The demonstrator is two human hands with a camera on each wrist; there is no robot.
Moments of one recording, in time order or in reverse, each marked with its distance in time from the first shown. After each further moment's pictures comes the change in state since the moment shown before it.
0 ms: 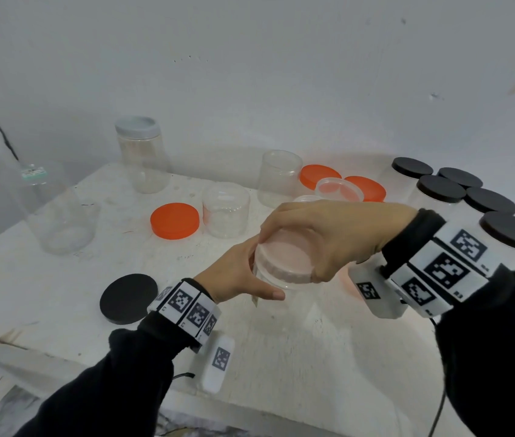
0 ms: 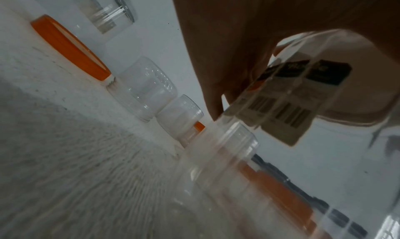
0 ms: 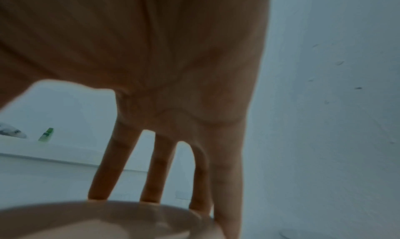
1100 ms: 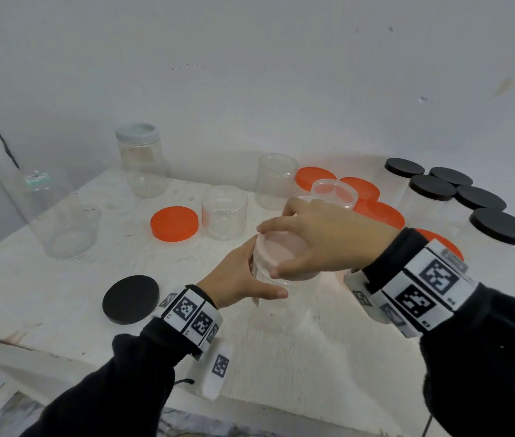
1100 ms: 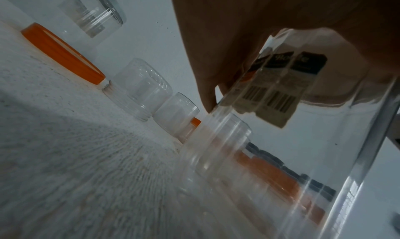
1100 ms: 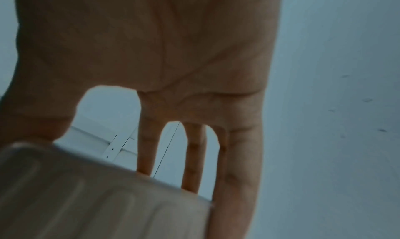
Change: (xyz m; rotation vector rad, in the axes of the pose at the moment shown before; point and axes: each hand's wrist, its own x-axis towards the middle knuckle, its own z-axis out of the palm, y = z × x) left_hand -0.008 0.001 0.008 -0.019 0.013 0.046; right_hand 0.000 -0.009 0.022 -0.232 0.190 0.206
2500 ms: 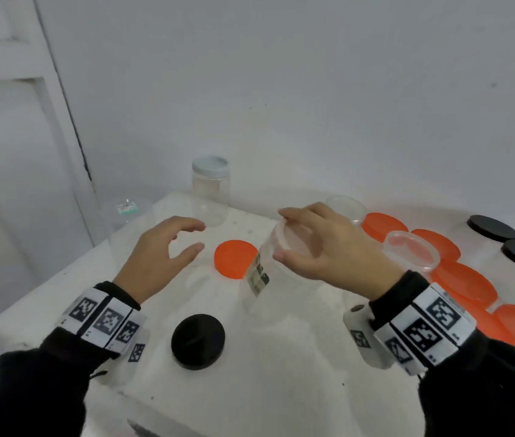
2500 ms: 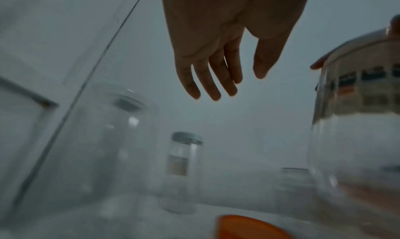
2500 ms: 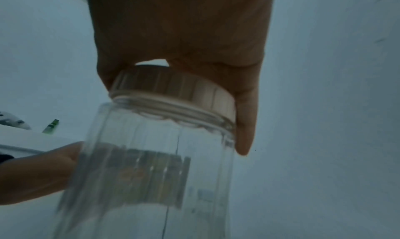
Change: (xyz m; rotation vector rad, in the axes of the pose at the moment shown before) left_hand -0.062 0.000 -0.204 0.644 0.597 0.204; right_hand 0.094 -0.054 -0.014 0.387 0.417 -0.073
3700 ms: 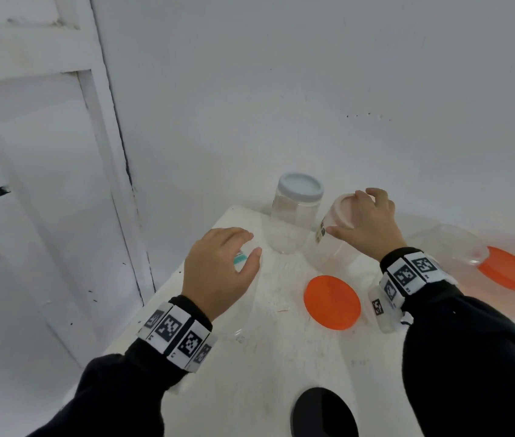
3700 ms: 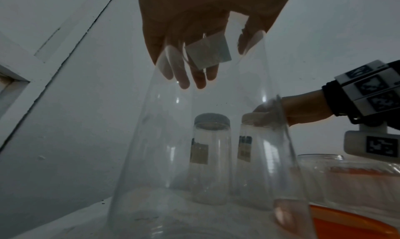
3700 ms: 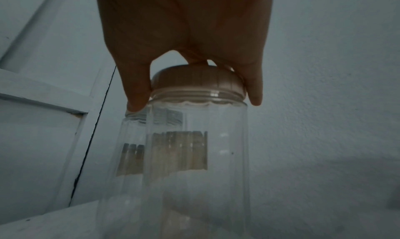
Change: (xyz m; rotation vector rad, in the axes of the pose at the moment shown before) left_hand 0.060 -0.120 -0.053 0.287 0.186 0.073; right_hand 0.217 0.017 0.120 -0.124 0.161 0.397
